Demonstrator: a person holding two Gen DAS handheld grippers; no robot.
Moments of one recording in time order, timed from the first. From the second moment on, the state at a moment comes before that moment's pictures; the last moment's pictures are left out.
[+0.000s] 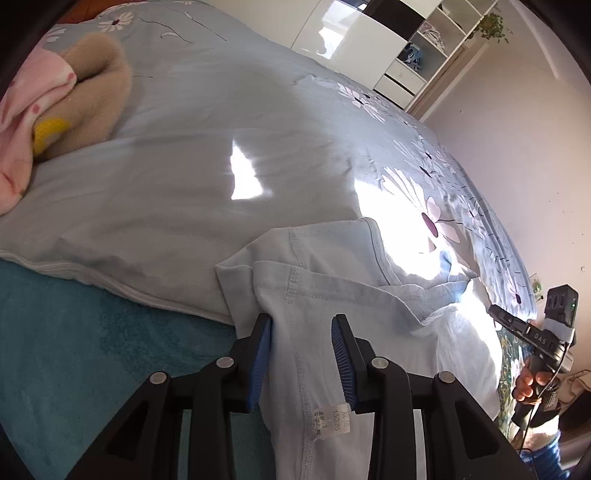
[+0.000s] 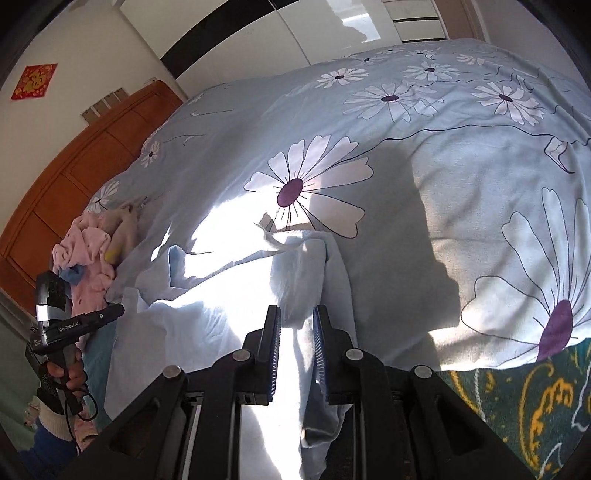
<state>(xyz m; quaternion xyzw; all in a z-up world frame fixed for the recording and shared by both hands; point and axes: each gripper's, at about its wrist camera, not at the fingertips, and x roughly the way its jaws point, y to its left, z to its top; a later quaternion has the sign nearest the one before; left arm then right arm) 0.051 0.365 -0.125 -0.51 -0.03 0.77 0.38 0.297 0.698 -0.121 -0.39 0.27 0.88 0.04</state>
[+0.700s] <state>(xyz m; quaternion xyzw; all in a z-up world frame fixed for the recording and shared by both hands) 0.049 0.363 -0.121 -0.49 -0.05 0.78 0.39 0.280 0.704 -0.125 -0.38 0.30 0.87 0.01</state>
